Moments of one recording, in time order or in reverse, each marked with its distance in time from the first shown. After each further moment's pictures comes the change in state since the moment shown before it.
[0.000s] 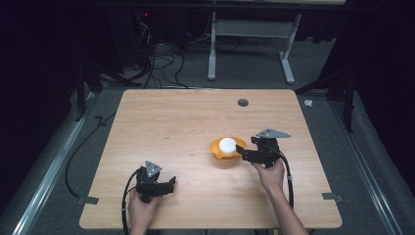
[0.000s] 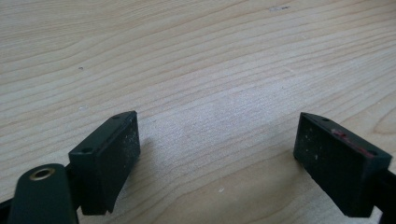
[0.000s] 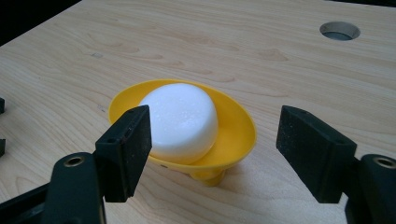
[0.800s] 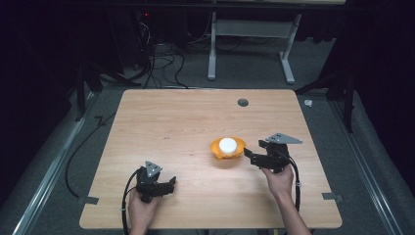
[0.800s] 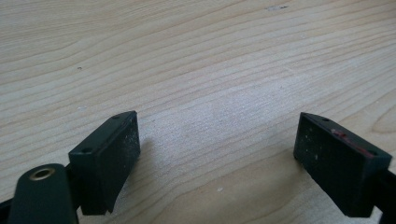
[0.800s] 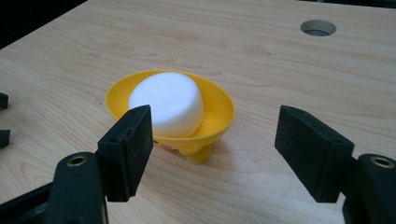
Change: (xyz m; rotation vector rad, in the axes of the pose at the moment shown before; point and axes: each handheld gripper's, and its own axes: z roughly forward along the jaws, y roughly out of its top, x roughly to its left) left arm 0.000 0.000 0.000 0.002 -0.004 0.003; right arm -0.009 -0.012 -0.025 -0.024 -0.015 0.014
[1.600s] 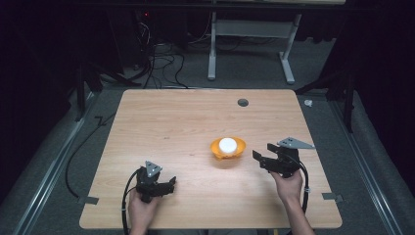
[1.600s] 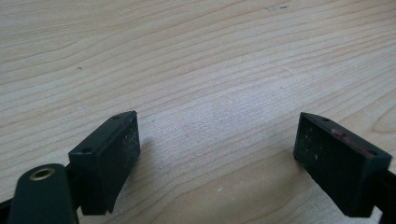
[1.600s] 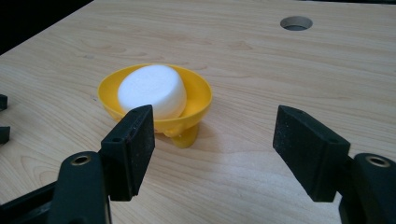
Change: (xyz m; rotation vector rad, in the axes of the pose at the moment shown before) left arm 0.000 0.000 0.000 0.000 0.000 0.000; right arm -0.013 -0.013 -0.022 -0.023 -0.018 0.038
